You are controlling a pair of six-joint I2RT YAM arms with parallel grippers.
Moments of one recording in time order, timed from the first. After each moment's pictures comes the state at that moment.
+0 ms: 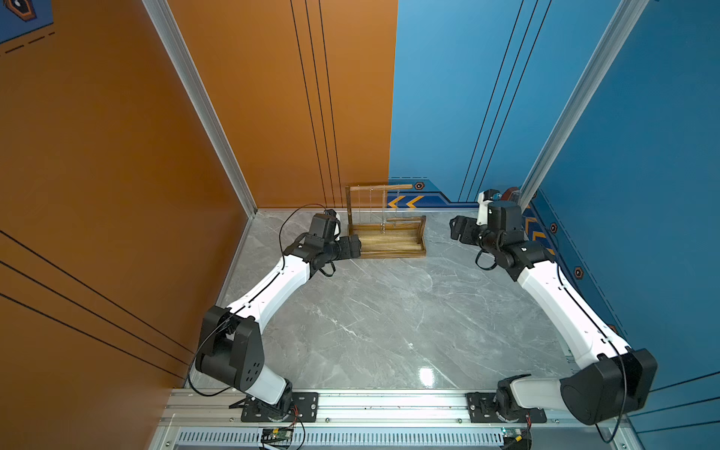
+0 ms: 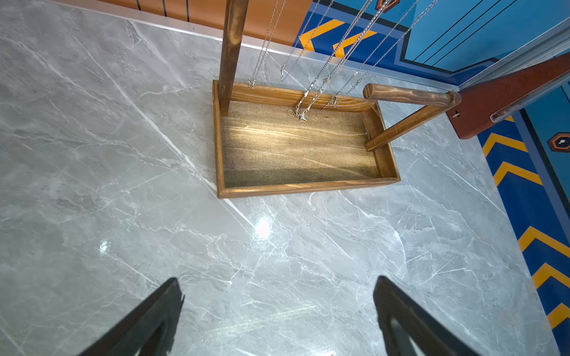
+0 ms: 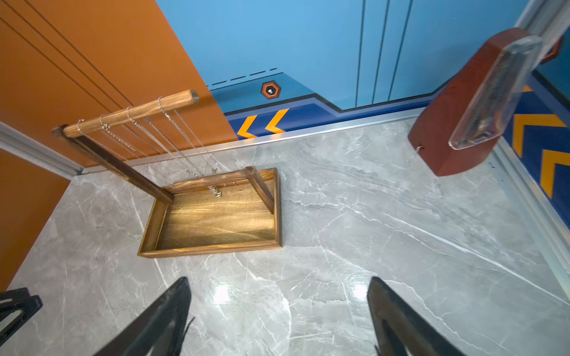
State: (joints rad) left arm -0.35 1.54 1.23 -0.42 0.08 -0.44; right arm 0.26 1.41 1.37 -0.52 0.04 0.33
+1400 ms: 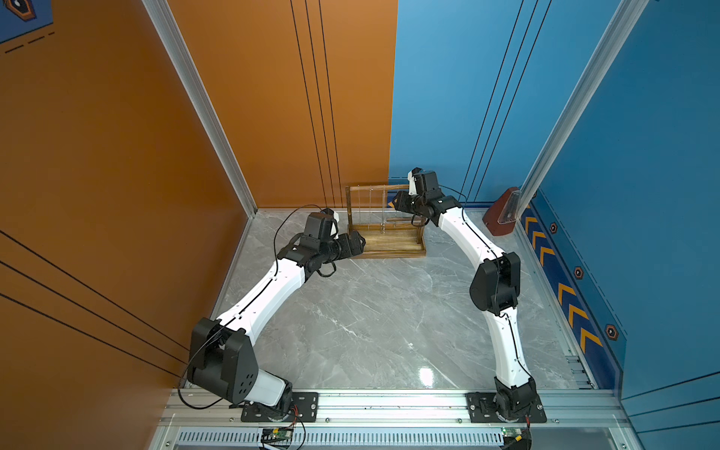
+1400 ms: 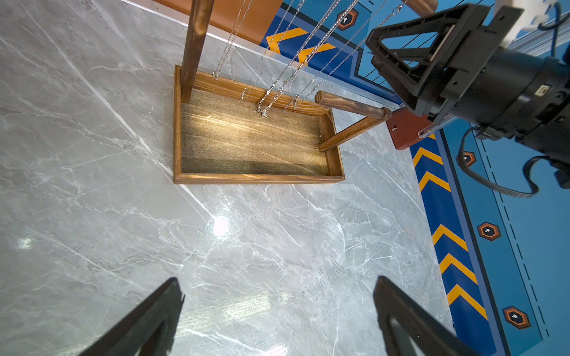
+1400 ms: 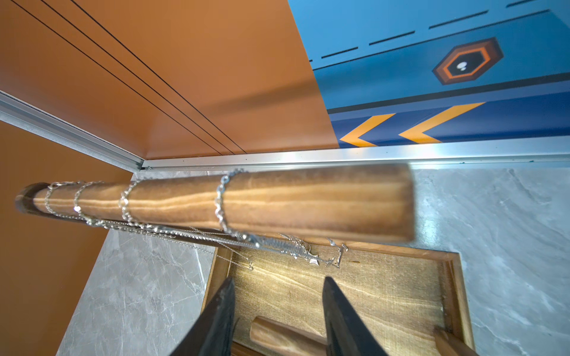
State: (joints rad) left arm -0.35 1.46 1.23 -0.42 0.20 -0.58; right arm 0.38 2.33 2.28 -0.51 -0.13 0.46
